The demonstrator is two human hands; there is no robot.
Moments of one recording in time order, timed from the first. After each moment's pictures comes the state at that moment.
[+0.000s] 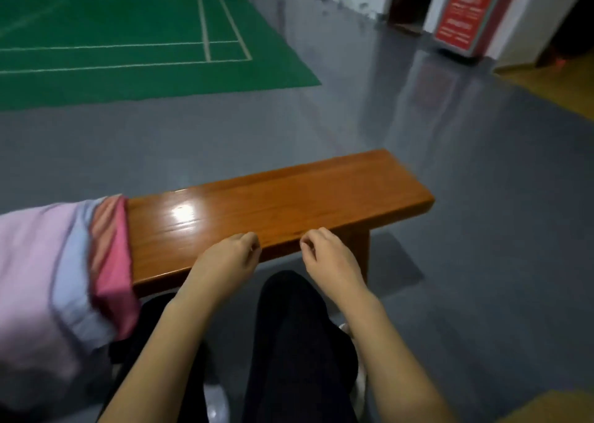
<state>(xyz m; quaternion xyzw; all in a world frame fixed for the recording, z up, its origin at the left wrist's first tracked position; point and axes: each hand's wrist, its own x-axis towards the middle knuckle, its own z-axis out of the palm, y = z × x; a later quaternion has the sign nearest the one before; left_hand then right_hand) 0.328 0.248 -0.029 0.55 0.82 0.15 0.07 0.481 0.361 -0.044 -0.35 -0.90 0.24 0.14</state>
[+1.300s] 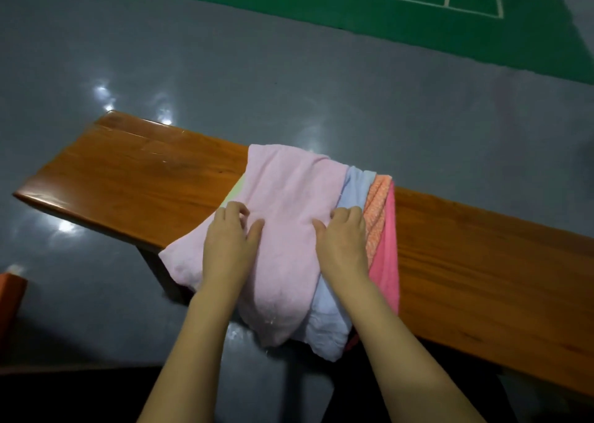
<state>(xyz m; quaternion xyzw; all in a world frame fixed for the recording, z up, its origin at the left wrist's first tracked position) 0.013 -0.003 -0.125 0.01 0.94 0.33 -0.01 0.054 0.147 -0.128 -0.22 -0.94 0.24 0.07</state>
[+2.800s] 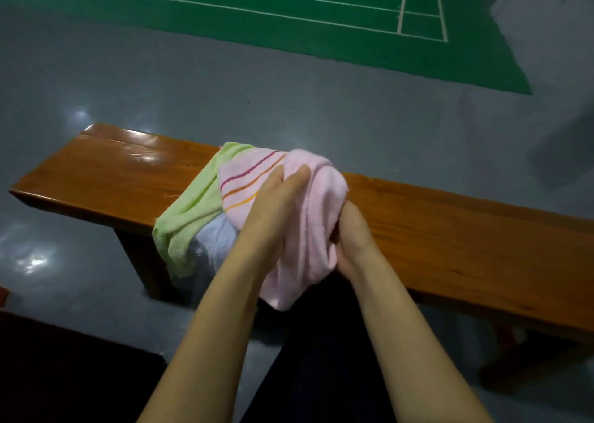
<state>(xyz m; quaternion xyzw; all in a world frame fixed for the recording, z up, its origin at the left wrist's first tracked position) 0.154 0.094 0.022 0.04 0.62 0.75 0.22 0.175 0.195 -0.037 -0.25 -0.49 0.83 0.03</state>
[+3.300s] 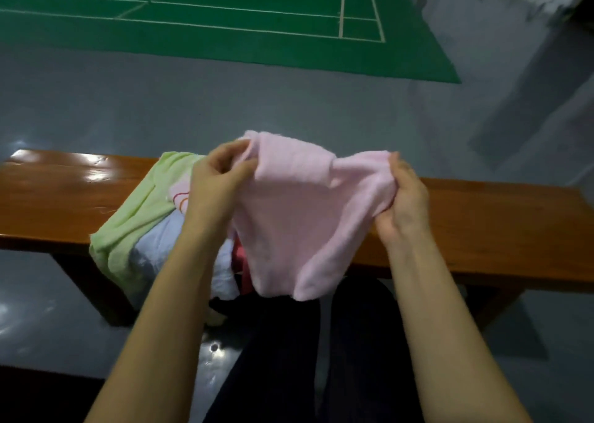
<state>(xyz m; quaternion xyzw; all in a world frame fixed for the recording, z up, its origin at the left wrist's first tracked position) 0.162 0.126 0.019 0.15 0.70 0.70 0.05 0.260 0.316 -0.003 -0.28 -0.36 0.82 0.35</state>
